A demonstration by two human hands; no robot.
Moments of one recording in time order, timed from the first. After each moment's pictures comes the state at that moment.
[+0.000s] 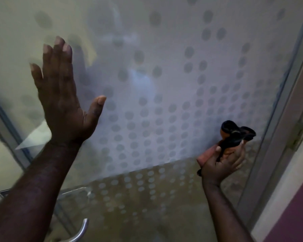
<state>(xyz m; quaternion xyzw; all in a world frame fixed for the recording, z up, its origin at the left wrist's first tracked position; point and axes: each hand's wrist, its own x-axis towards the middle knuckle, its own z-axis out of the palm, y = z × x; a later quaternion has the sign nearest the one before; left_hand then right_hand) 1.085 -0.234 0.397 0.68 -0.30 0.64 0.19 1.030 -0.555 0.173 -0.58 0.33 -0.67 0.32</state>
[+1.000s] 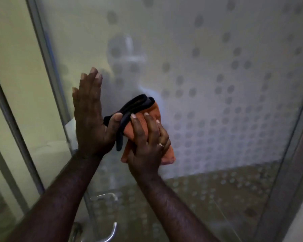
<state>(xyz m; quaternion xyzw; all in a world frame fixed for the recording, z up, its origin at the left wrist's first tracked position) 1.082 -0.172 0.394 0.67 -0.32 0.61 0.28 1.052 -0.287 0.316 -0.73 -0.01 -0.65 0.21</state>
